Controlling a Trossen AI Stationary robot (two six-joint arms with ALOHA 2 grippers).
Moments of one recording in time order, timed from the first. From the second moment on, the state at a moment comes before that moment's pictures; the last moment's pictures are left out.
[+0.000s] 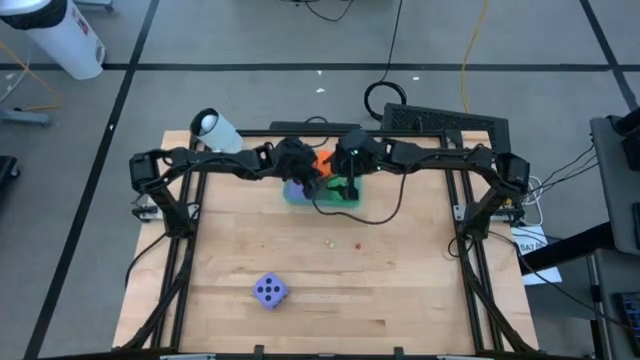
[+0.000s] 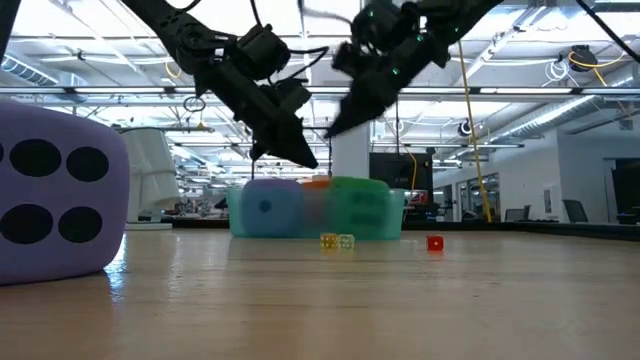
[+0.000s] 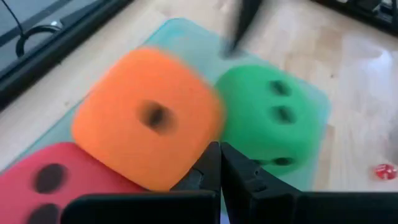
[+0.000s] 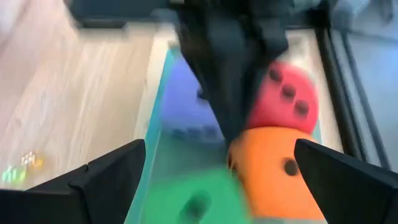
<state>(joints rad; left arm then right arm) 0.36 1.69 1.02 0.00 0.11 -0.17 -0.32 1.65 1.22 -0.24 -0.18 -0.39</state>
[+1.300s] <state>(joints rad) -0.12 0.88 0.72 -0.30 -0.22 -0.29 -0.37 0.93 0.35 0.46 -0.29 0.07</state>
